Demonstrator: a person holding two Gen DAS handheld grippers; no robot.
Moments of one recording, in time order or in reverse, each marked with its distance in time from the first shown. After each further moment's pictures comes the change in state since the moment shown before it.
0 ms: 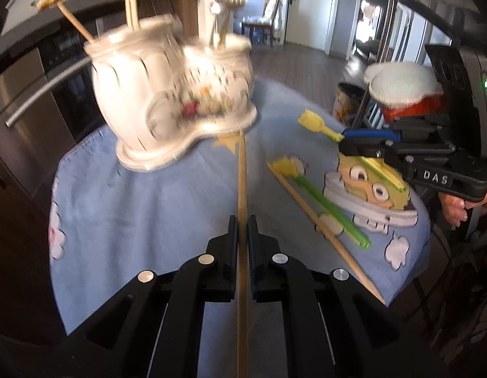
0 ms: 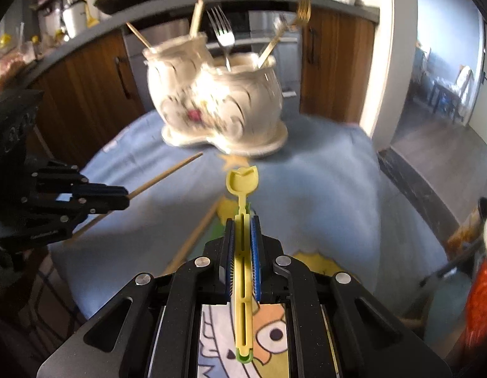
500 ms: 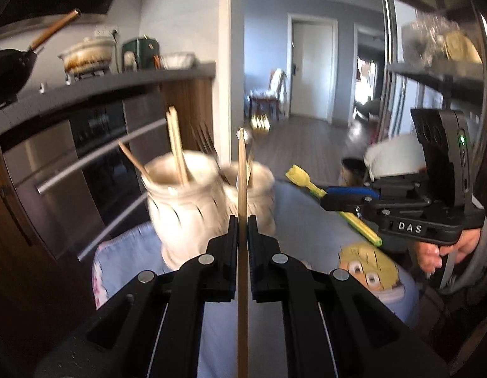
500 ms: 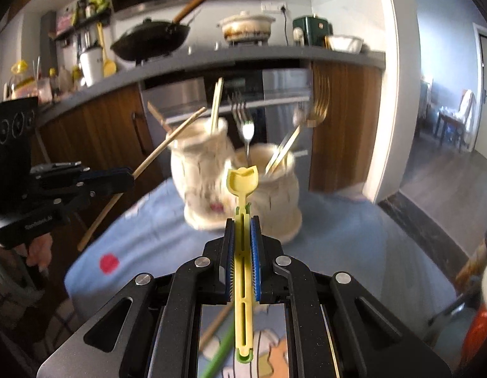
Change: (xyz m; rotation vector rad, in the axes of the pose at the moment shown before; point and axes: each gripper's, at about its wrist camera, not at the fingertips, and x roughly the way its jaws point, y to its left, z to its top) left arm -0.068 0.024 0.059 -0.014 -0.363 0.039; right arm -0.023 0.008 0.063 -0.005 -0.220 0.046
